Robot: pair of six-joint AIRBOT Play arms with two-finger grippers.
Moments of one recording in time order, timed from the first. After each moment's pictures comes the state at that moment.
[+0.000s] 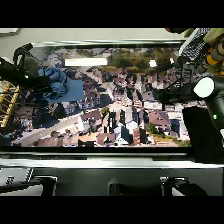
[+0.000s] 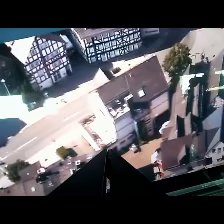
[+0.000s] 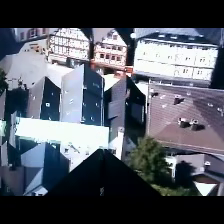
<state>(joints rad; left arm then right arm) -0.03 -1.44 1.74 1.28 -1.58 -1.56 0.11 -1.14 1.26 -1.38 1.18 1.67</state>
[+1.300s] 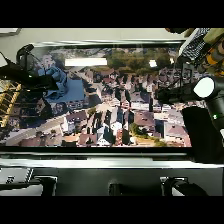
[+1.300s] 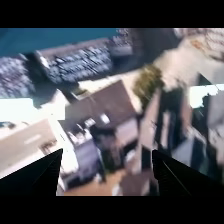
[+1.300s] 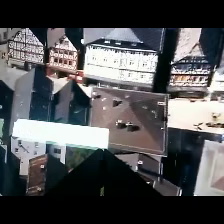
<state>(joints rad) -0.02 -1.50 1.74 1.36 -1.48 -1.62 0.11 -1.14 1.27 -1.38 1.17 1.67</state>
